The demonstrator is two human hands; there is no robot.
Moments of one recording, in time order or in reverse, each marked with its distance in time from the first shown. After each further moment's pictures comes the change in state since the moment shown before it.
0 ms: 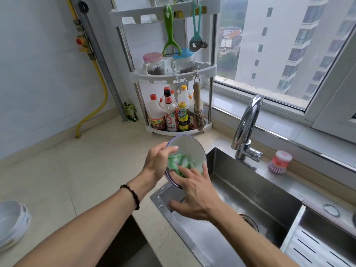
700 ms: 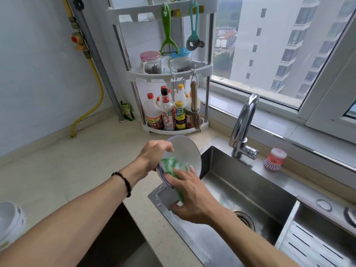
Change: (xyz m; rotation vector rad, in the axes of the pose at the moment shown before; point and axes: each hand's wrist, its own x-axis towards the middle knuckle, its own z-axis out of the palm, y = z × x) left_hand 0.009 0.021 -0.016 0.257 -0.099 -0.111; right_hand -0.006 -0.004 0.008 0.195 -0.032 -0.080
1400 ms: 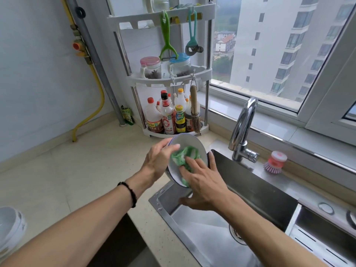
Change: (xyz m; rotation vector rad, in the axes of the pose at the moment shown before) left_hand -0.009 -0.003 0.015 -0.134 0.010 0.200; right_hand 0.009 0.020 -0.029 -0.485 -0.027 0.102
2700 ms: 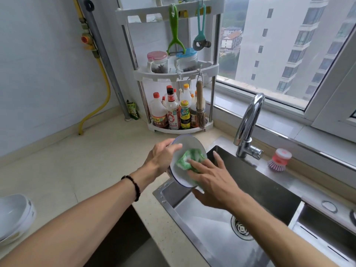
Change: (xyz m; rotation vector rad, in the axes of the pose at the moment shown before) left_hand -0.011 -0.004 -0.005 0.172 0.028 -0.117; right_hand -0.012 0.011 0.017 -0.016 0.131 -0.110
